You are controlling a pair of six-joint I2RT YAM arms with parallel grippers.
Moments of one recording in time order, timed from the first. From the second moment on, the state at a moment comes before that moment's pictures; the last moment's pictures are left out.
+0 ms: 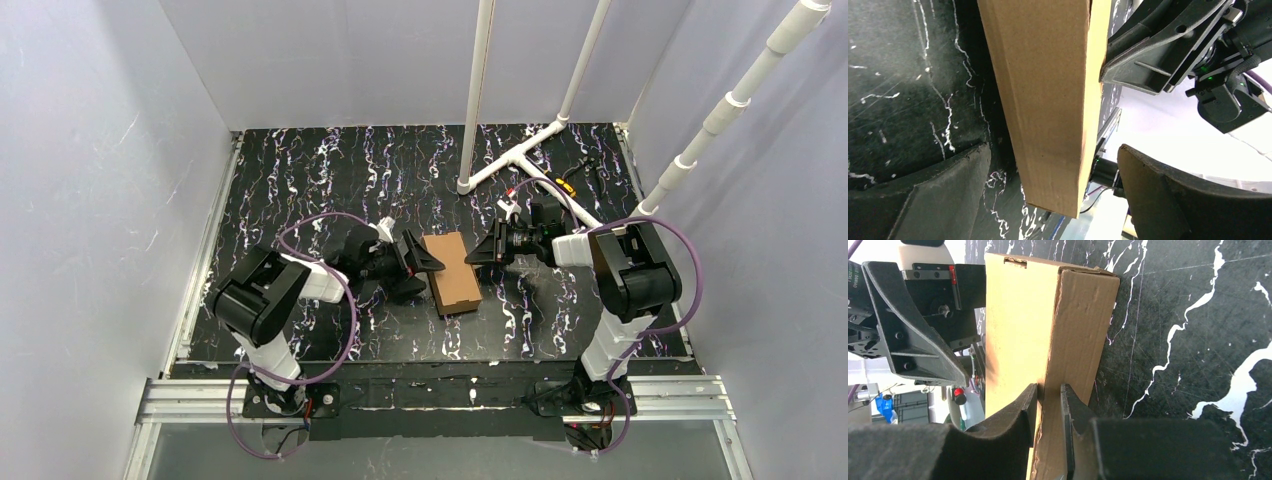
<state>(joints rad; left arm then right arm) -0.54 1.70 0.58 0.56 0.55 -1.10 0.25 1.80 0.76 0.30 -0.96 0.52</state>
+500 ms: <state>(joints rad) -0.58 1.82 0.59 0.78 0.52 -1.23 0.25 1.82 0.76 0.32 -0.99 0.54</state>
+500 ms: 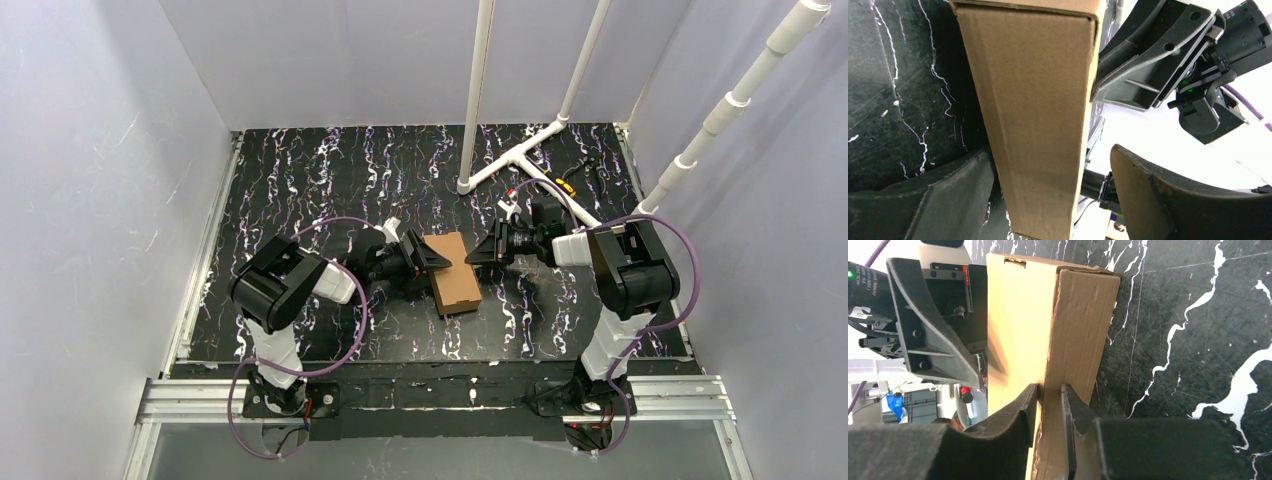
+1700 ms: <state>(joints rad) -0.45 1.41 0.78 -0.06 0.39 -0.83 0.24 1.50 0.93 -0.22 -0.92 -0.13</state>
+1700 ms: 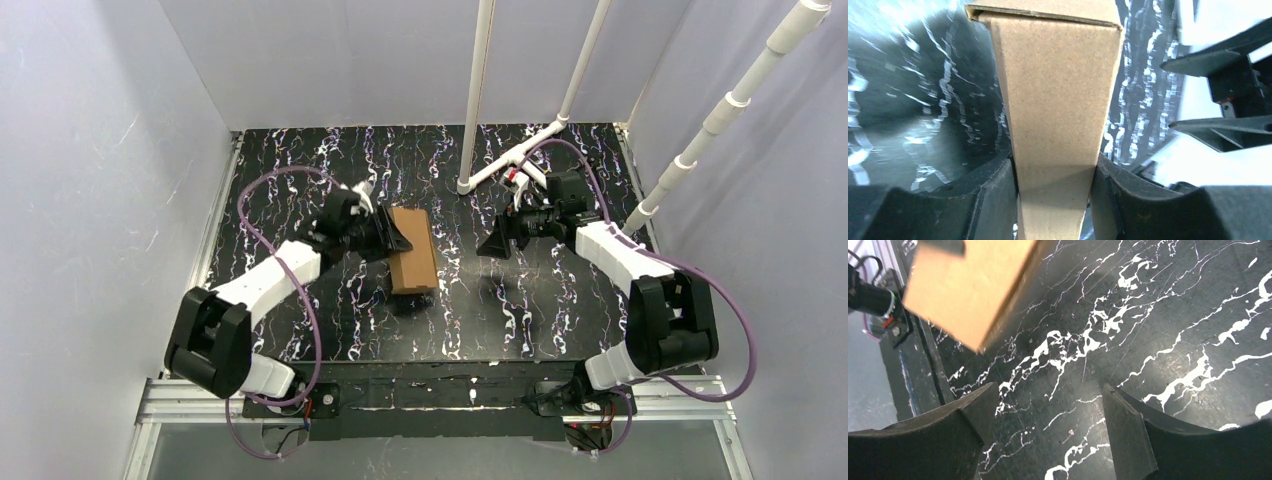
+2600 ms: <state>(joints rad) -0.60 2.05 1.77 -1.19 -0.45 -0.13 0.18 1.39 0.93 -0.33 -0.88 -0.30</state>
